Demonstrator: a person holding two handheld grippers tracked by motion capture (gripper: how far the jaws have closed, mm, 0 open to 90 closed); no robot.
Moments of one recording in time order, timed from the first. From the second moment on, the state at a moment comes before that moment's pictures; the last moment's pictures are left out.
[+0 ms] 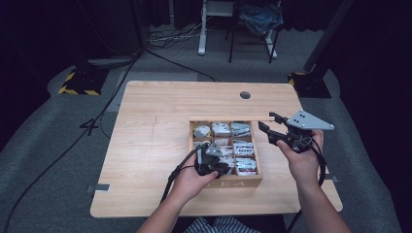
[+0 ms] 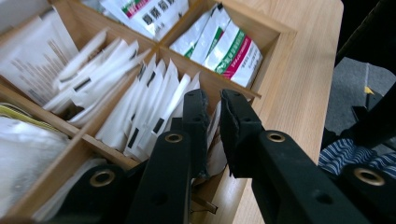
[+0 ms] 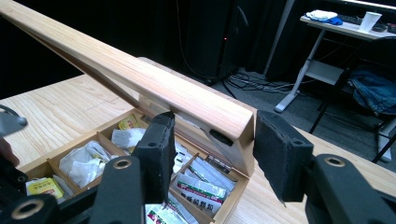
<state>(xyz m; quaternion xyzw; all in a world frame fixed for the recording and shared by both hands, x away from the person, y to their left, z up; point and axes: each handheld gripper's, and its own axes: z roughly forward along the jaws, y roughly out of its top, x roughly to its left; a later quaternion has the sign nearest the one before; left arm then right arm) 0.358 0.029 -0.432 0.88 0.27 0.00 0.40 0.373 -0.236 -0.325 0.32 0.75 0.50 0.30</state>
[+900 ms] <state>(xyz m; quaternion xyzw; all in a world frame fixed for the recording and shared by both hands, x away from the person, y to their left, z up) 0.359 0.040 -0.422 0.86 0.24 0.02 0.45 0.373 -0.236 -0.326 0.32 0.75 0.50 0.30</state>
